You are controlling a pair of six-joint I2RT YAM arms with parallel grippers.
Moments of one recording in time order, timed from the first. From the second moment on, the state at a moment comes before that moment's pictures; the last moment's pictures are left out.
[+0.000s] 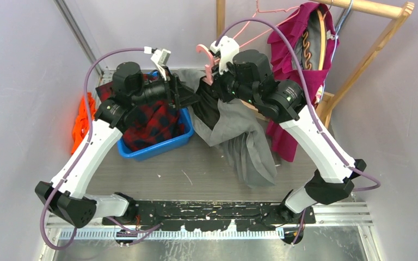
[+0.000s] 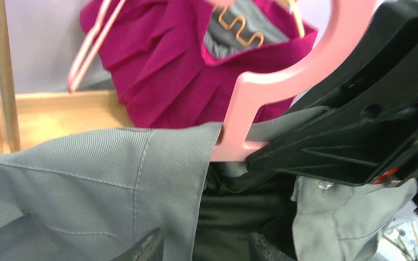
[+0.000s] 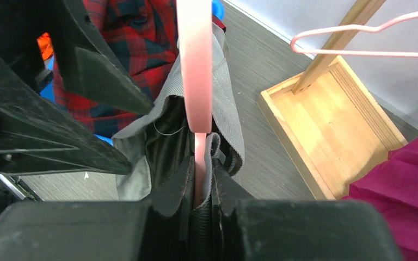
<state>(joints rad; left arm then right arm) -0.44 1.26 1.43 -0.29 0.68 -0.36 0.83 1.52 2.06 -0.93 0.18 0.03</state>
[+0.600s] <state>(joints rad) -0.50 1.34 1.49 -0.44 0.41 -0.15 0.84 1.53 2.07 -0.93 0.16 0.03</state>
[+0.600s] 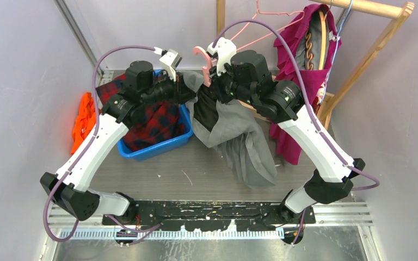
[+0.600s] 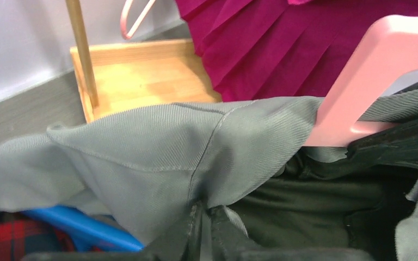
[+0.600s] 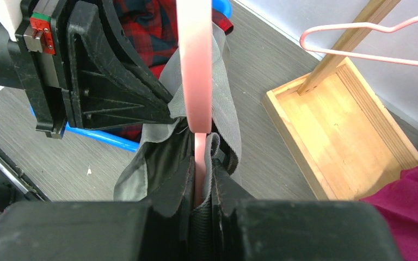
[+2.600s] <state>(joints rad) -0.48 1.60 1.79 -0.57 -0.08 0.18 0.84 1.53 2.05 -0.96 0.14 0.02</state>
